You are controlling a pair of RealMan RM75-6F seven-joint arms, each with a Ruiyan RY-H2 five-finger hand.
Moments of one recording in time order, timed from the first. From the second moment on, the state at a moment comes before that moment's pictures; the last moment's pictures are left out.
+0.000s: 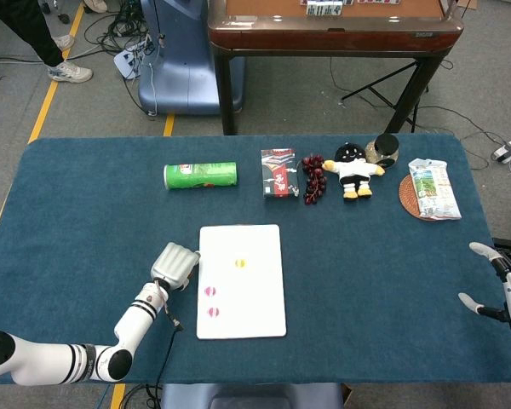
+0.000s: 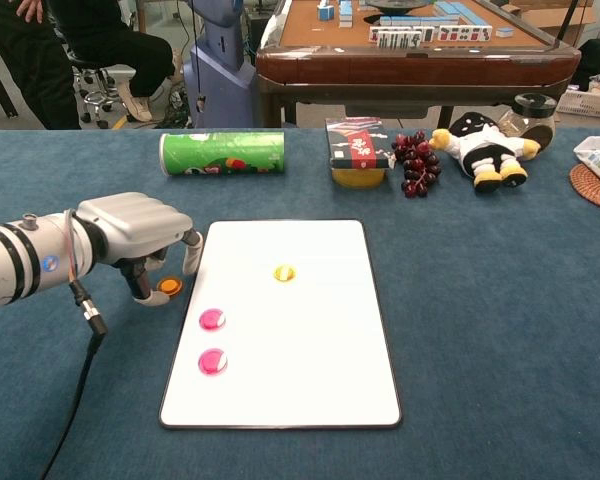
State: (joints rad) left arm -0.94 -1.60 0.01 -1.53 0.71 1.01 0.83; right arm 0.05 -1.02 0.08 -1.58 -1.49 1.49 0.24
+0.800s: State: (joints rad) left arm -0.93 -1.60 0.00 -1.51 0.71 1.00 0.84; right arm 0.05 -1.02 0.08 -1.58 -1.49 1.49 0.24
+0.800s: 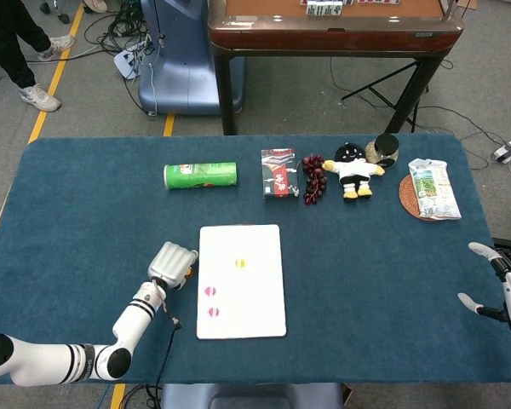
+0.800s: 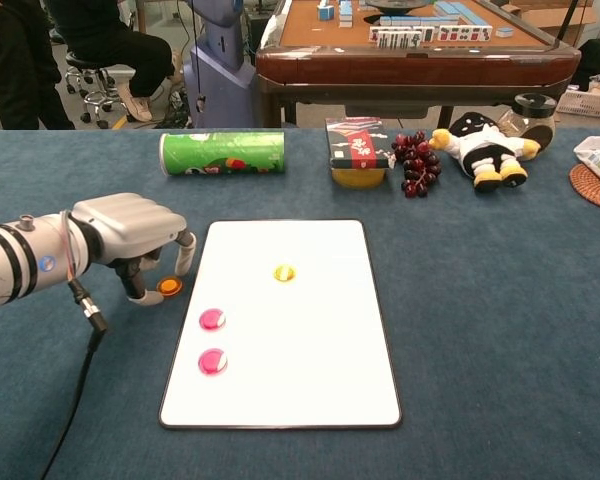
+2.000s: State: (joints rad) left arm -0.91 -1.61 -0.02 -1.49 0.72 0.99 0.84; right arm 0.05 -1.02 0.08 -1.58 -1.49 1.49 0.24
